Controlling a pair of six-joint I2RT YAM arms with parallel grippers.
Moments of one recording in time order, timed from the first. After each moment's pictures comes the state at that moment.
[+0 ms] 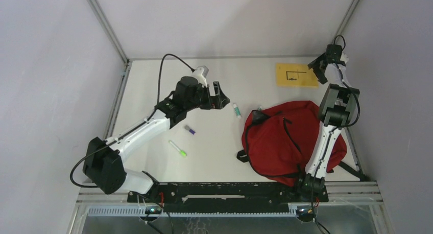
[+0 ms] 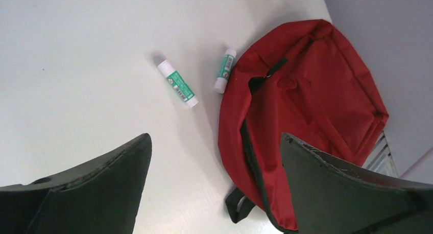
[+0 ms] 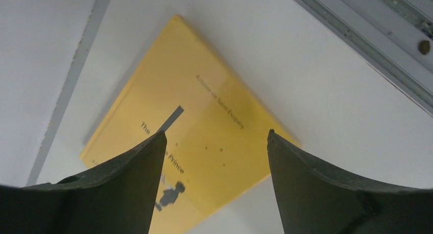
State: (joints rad) left arm -0.63 1.38 1.07 -0.13 0.11 -0.54; right arm -0.30 2.33 1.99 -0.51 0.06 0.68
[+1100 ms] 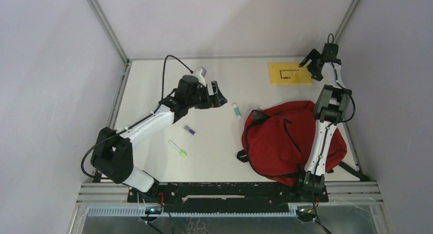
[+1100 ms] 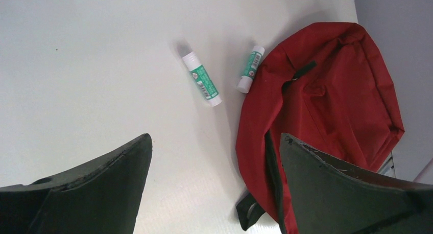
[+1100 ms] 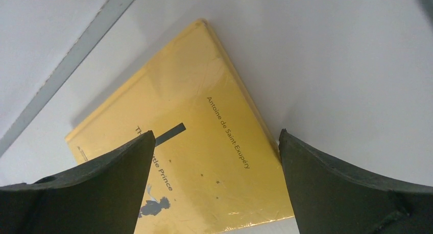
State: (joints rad) left arm -0.56 1.50 1.07 -0.12 0.16 -0.58; right arm -0.30 2.58 2.31 -0.58 -0.17 0.50
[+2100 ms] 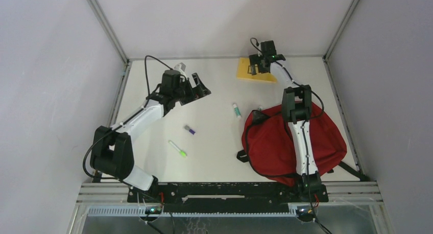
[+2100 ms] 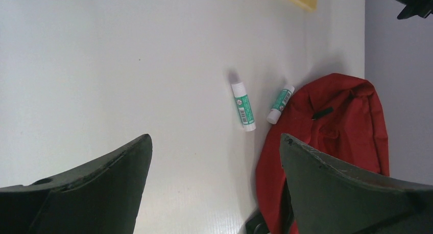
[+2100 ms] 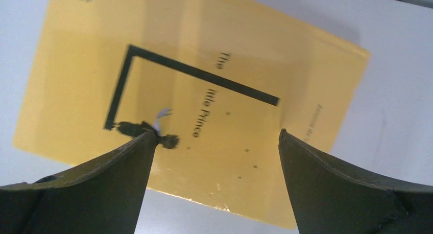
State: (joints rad) left arm -0.35 1.52 1.07 -0.14 0.22 -0.65; right arm 0.17 2.61 2.38 -0.61 0.07 -0.04
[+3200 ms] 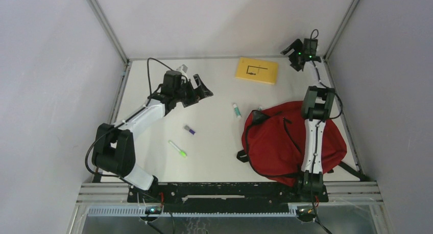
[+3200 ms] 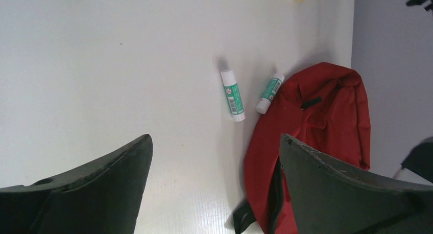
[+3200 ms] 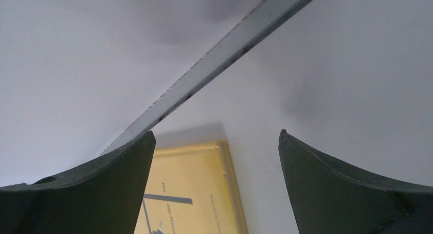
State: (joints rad) left arm -0.35 1.55 1.07 -0.14 0.28 -0.70; right arm -0.15 2.67 2.46 -0.42 -0.21 0.73
